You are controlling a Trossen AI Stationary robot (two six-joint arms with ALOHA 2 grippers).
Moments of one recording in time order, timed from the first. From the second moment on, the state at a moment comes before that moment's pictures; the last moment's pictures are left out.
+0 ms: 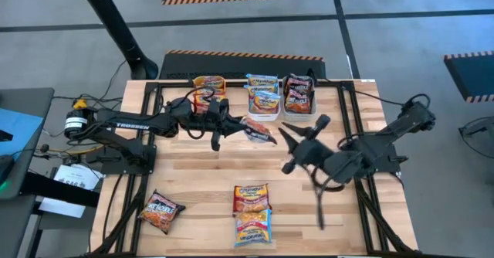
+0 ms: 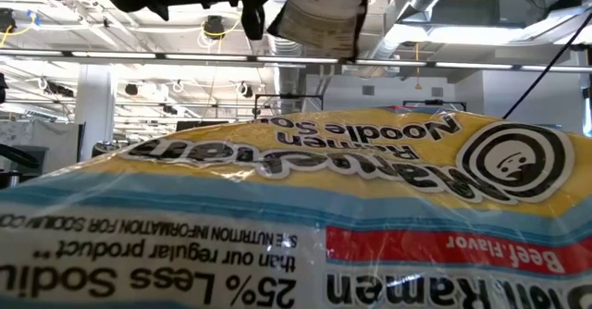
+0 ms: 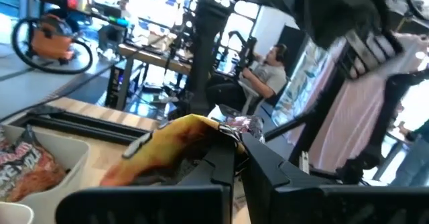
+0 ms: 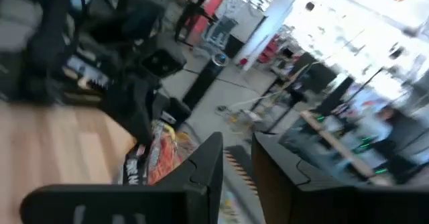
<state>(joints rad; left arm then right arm) 0.18 1.33 0.75 0.76 0.25 -0.36 0.54 1.35 1.36 -0.21 1.28 -0.31</state>
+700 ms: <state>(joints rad) 0.17 1.32 0.75 0.73 0.82 -0.33 0.07 1.19 1.36 -0.53 0.06 0.26</state>
